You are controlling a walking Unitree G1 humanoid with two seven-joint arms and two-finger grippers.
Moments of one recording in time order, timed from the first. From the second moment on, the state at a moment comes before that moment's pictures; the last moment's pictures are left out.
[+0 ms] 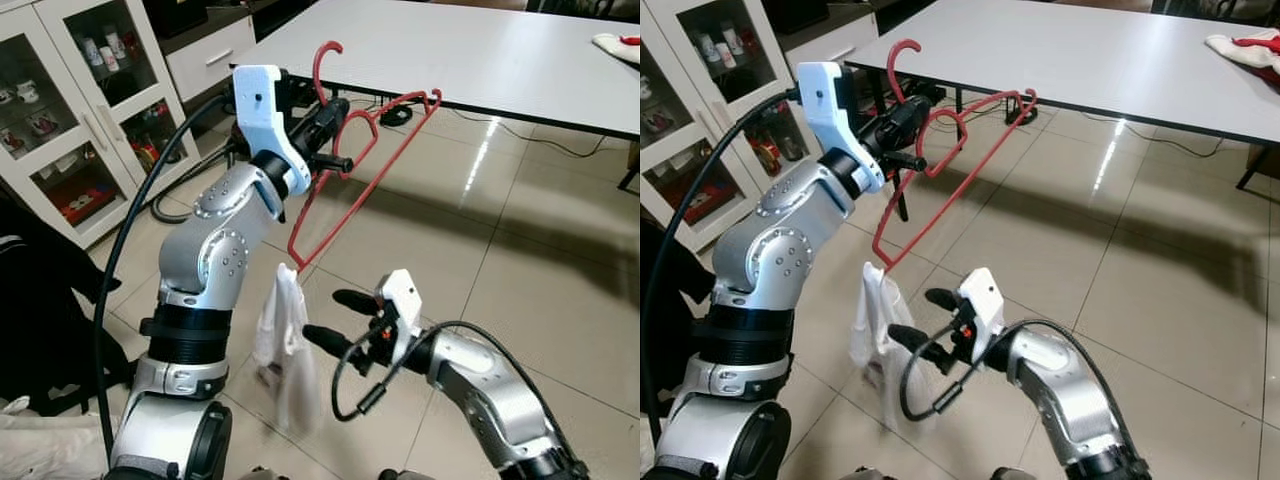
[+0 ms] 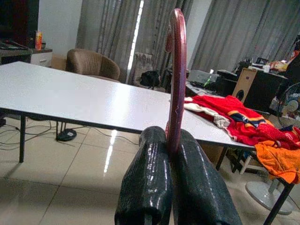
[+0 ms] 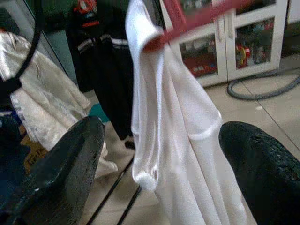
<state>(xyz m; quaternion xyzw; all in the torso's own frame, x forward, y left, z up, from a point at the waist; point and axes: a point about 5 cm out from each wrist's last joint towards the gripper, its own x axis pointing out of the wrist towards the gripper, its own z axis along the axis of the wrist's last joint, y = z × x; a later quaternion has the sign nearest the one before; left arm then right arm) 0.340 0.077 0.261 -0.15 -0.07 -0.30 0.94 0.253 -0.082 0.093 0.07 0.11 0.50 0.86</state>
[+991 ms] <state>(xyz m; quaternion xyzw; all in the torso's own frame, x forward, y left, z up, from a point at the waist) 0.331 0.064 0.249 -0.13 -0.05 -0.34 0.93 0.264 -0.059 0.084 0.05 0.09 0.52 0.85</state>
